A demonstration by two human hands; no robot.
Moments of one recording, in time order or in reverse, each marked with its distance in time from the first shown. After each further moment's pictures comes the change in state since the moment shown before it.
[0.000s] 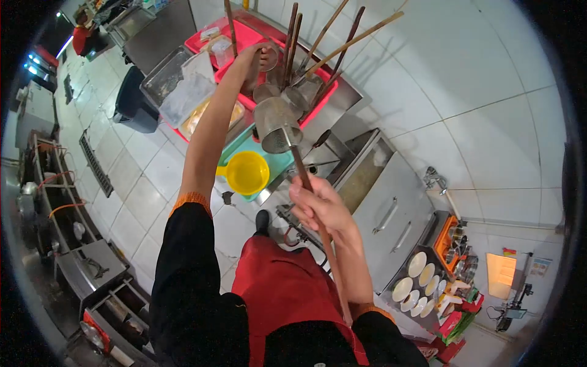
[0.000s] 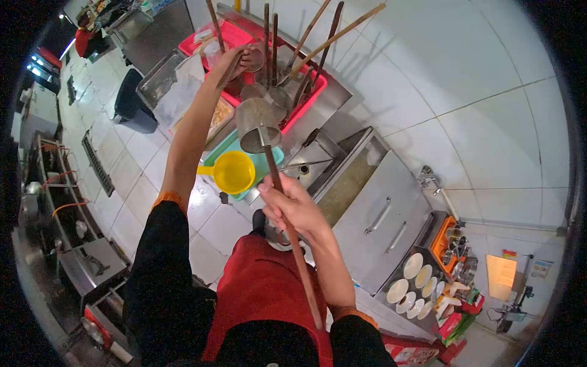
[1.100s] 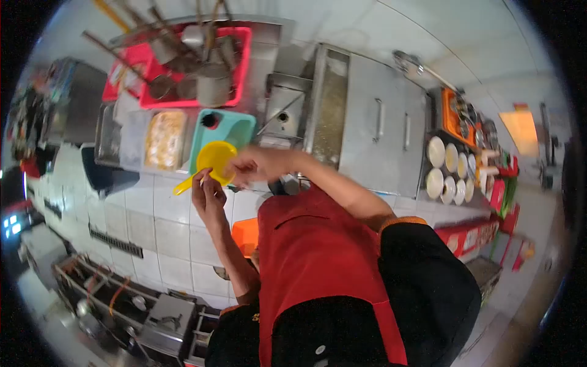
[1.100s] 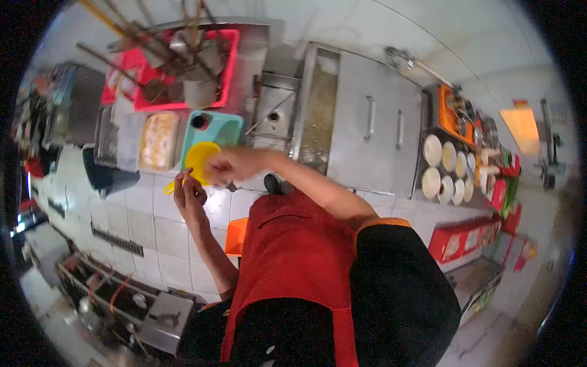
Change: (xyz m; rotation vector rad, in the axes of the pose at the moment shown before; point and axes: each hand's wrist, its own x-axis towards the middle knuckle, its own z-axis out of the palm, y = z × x) left_hand -0.345 -0.135 0.155 0.443 0.598 0.064; right_hand 0.065 0.079 -0.063 -0.614 -0.348 -0.208
